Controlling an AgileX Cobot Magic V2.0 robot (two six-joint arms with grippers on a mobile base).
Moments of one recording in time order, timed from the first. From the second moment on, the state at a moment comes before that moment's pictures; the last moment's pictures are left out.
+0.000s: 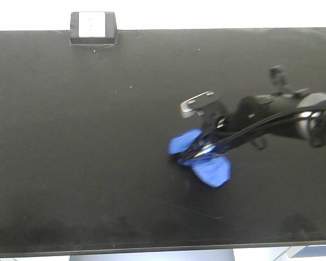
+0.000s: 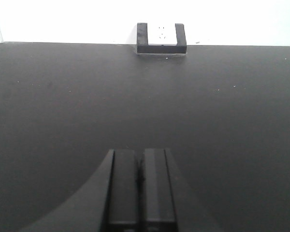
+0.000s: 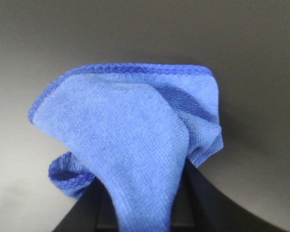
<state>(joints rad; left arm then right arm) -0.04 -0.01 0.03 0.14 0.28 -0.18 0.47 1.80 -0.95 0.27 0.37 -0.31</state>
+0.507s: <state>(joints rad) -0.04 -0.01 0.03 0.14 0.28 -0.18 -0.08 1.80 -0.95 0.15 0.45 -0.23</state>
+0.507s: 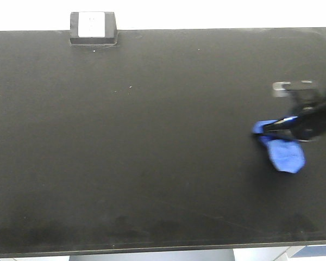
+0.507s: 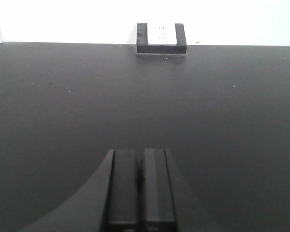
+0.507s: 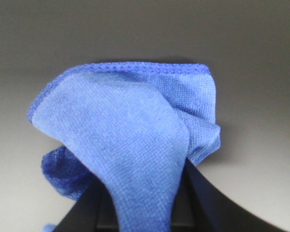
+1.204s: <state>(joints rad) -0.04 -0.01 0.03 0.14 0.28 -0.18 0.33 1.80 -0.95 0.30 0.42 -0.36</state>
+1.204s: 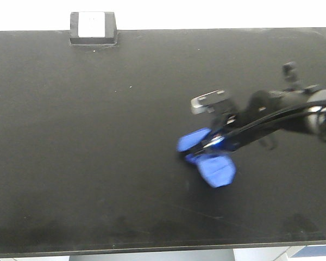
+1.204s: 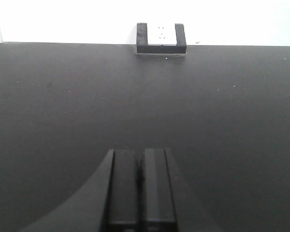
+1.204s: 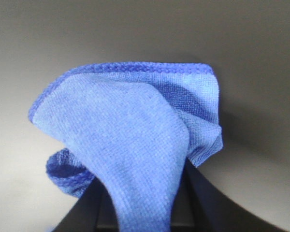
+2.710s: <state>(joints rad) -0.04 -0.01 0.03 0.14 0.28 -0.18 0.04 0.98 -0.77 0.32 0.54 -0.38</state>
